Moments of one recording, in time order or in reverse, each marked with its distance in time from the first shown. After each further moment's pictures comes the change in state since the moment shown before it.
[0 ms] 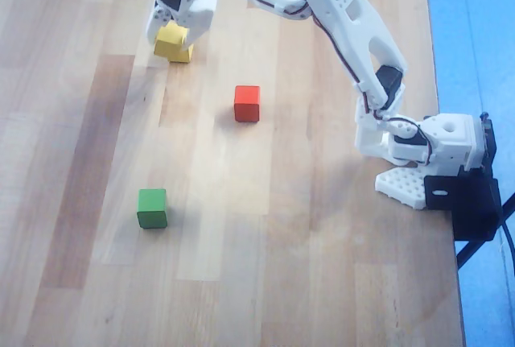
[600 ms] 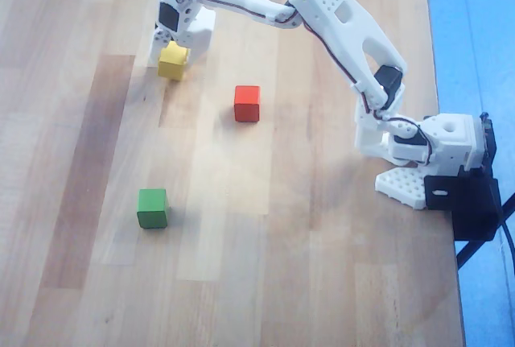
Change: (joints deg) arm 0.0 -7.2 -1.5 -3.9 0.0
